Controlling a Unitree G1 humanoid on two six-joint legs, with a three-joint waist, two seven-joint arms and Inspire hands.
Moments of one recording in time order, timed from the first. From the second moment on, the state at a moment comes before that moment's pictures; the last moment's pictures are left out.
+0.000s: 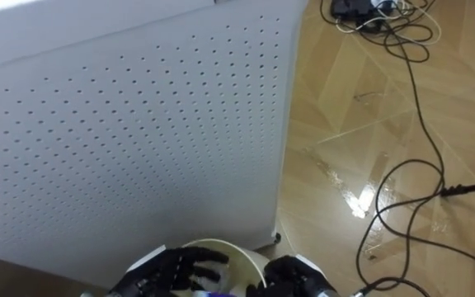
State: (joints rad) left arm -0.09 0.30 -0.34 0.50 -0.12 -0.13 -0.36; right arm -0.29 -0.30 0.37 0.91 0.23 -0.03 0.30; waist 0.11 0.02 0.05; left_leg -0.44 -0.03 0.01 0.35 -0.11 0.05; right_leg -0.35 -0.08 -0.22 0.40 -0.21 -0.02
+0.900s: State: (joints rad) left arm 0.11 0.28 -0.27 0.63 -0.15 -0.16 -0.27; right arm -0.12 -0.34 0.31 0.95 0.27 -0.06 0.30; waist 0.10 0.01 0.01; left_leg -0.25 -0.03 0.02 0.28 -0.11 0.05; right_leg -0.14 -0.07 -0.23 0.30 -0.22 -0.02
